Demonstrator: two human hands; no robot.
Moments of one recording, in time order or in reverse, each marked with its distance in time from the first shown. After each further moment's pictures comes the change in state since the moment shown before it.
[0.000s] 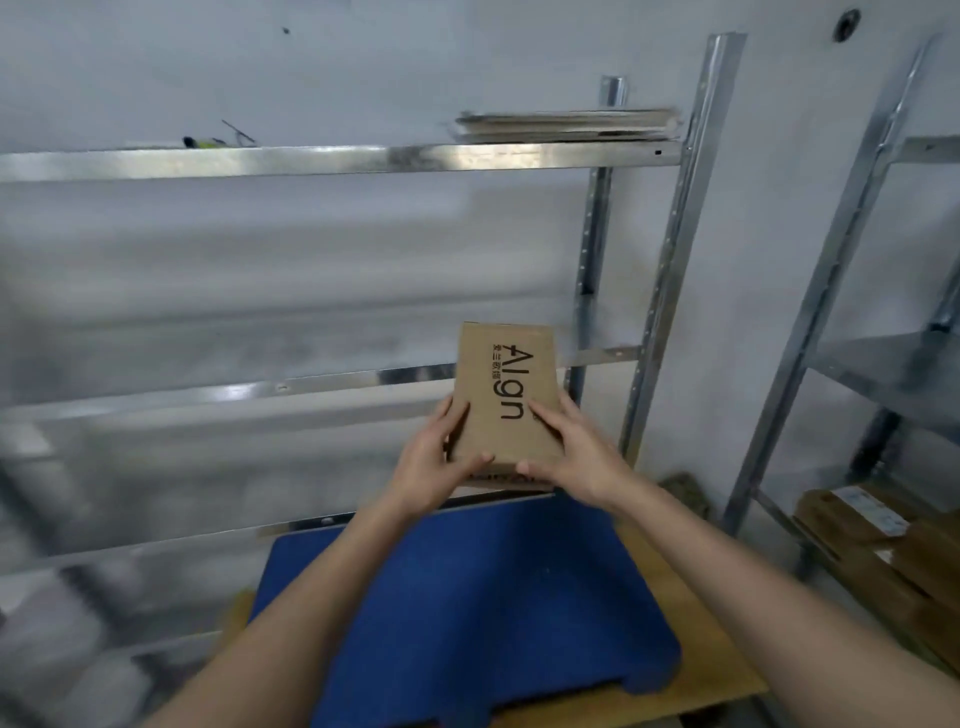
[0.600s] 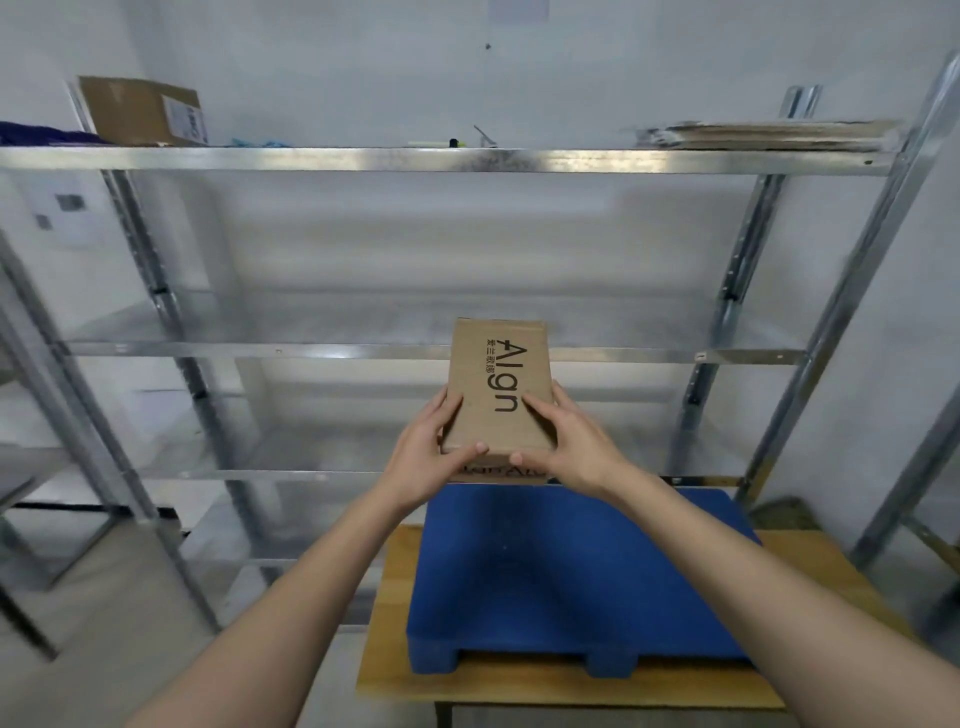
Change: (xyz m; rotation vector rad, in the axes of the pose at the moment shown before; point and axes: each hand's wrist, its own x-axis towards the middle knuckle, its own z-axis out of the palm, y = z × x) left_hand -0.183 -0.081 -0.238 0.057 0.176 -0.078; right_hand -0.020 -0.235 0.173 0.006 -0.119 -0.149
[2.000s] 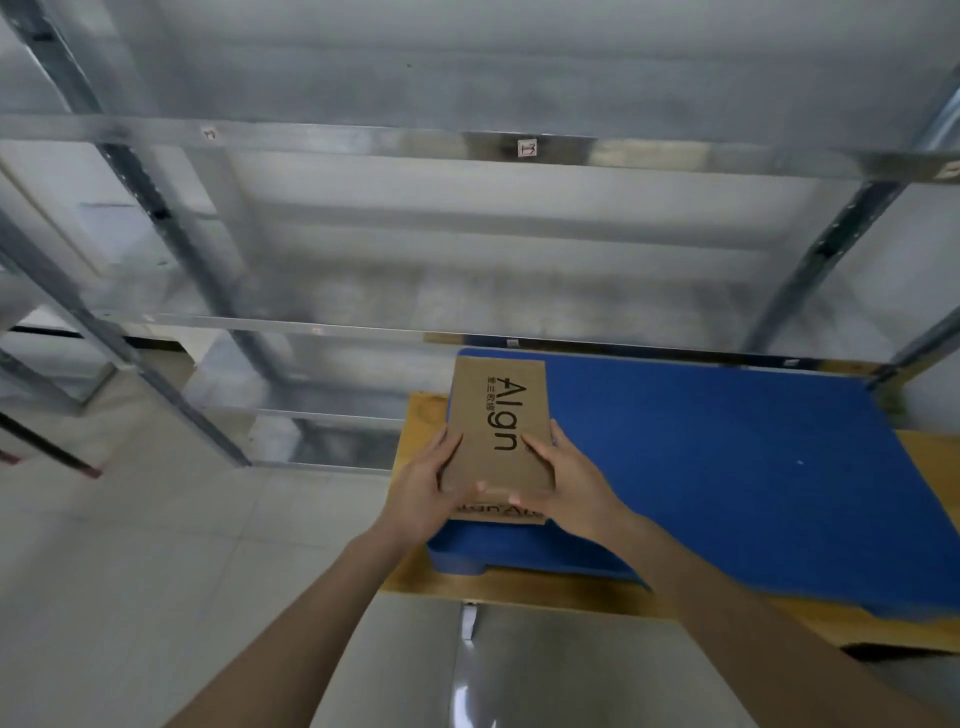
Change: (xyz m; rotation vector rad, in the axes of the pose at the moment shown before) left_hand -0.044 -0.274 0.119 -0.078 -0.191 -0.413; right_hand 0.051 0.163 0.271 0.117 -0.433 0.261
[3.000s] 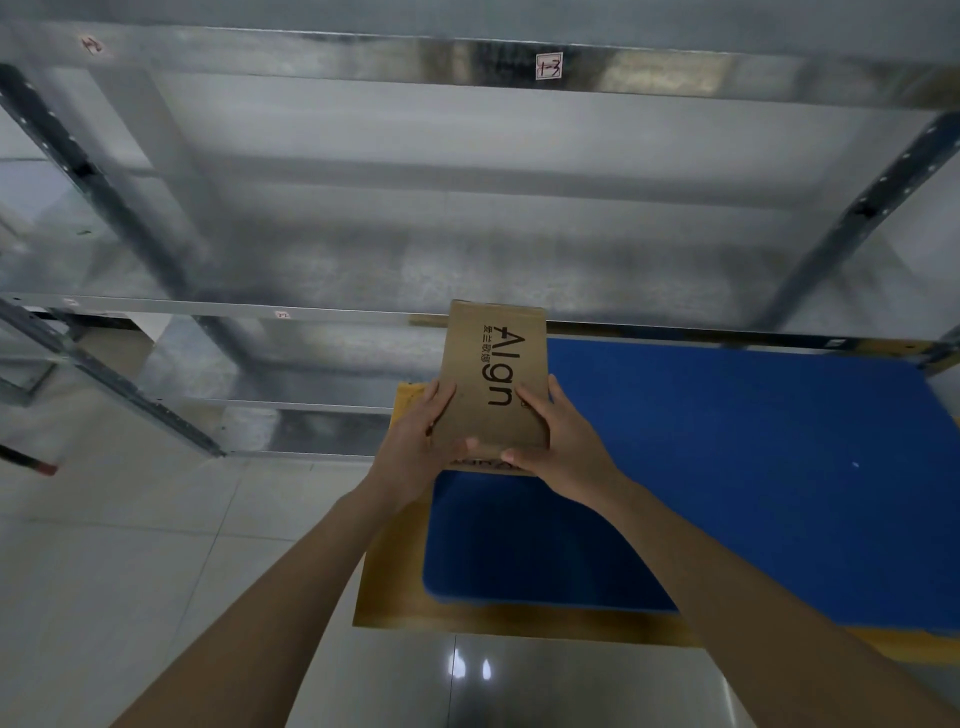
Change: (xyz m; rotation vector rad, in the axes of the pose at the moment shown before) left_hand 0.115 -0.077 -0.008 0.088 -0.060 0.027; right_hand 0.117 0.029 0.020 0.082 0.105 0.009
